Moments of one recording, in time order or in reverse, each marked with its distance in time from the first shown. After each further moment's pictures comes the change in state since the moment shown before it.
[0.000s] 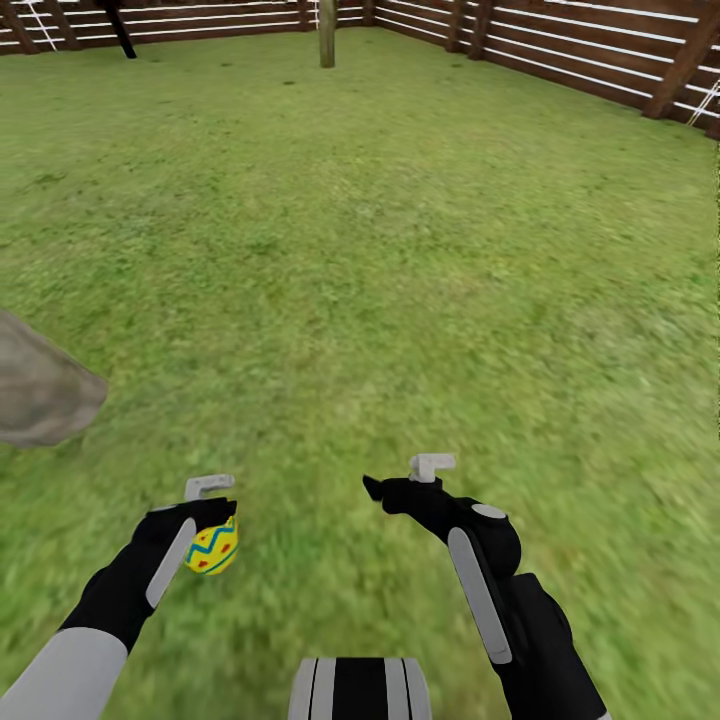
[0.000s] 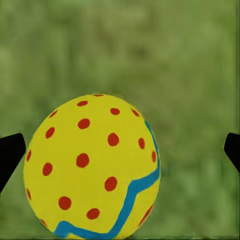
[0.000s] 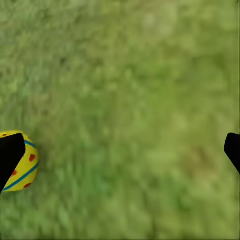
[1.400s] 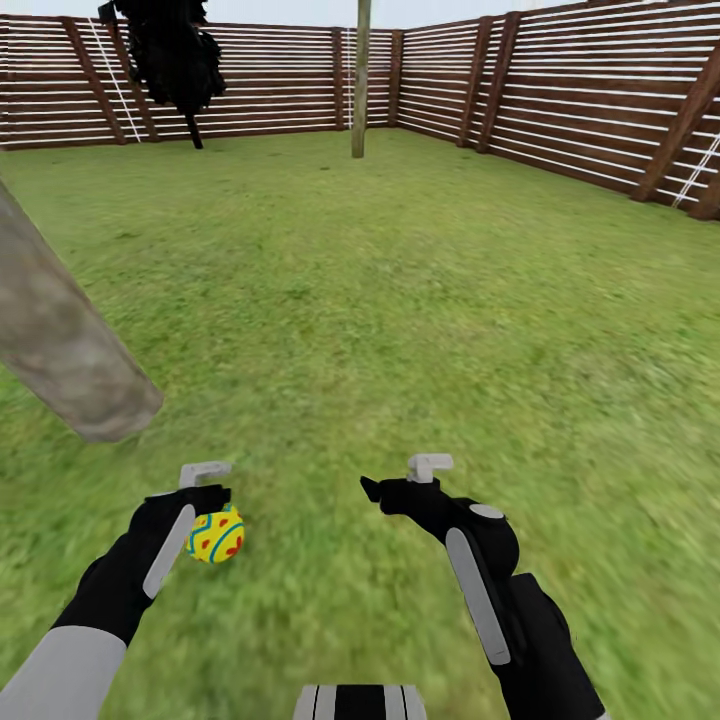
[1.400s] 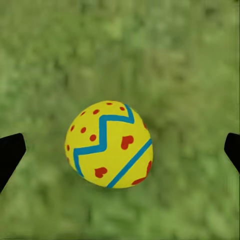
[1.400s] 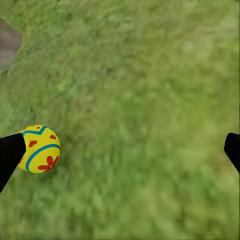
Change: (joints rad) left arm 0.000 0.000 -0.001 -0.123 0.001 0.083 0.092; right arm 0.000 0.003 0.008 0.001 0.000 0.003 0.000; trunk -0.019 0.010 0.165
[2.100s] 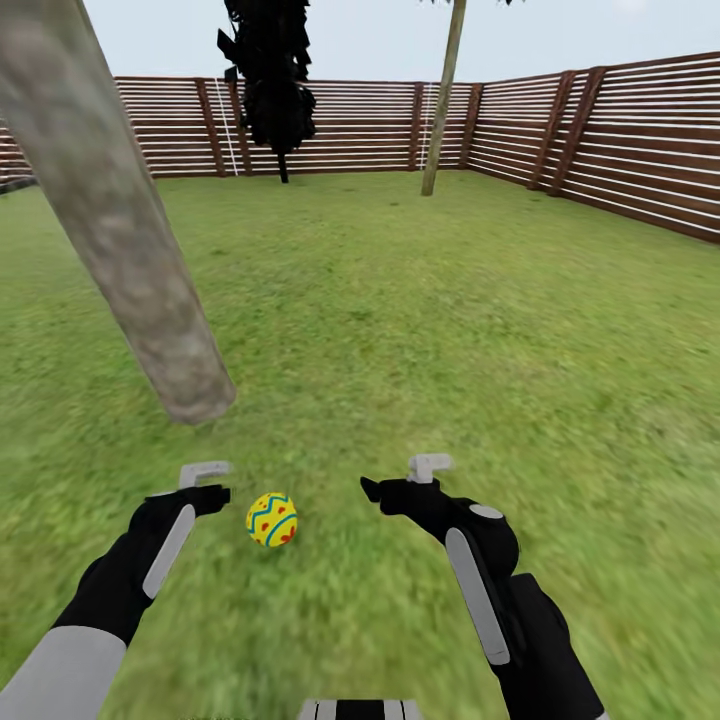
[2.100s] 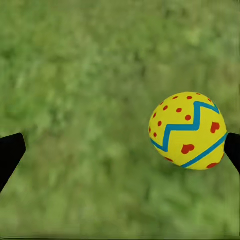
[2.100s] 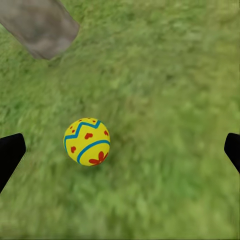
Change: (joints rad) left arm 0.000 0.000 0.002 0.001 -0.001 0.002 0.000; right arm 0.000 0.001 0.000 0.002 0.000 0.000 0.000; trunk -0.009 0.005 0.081
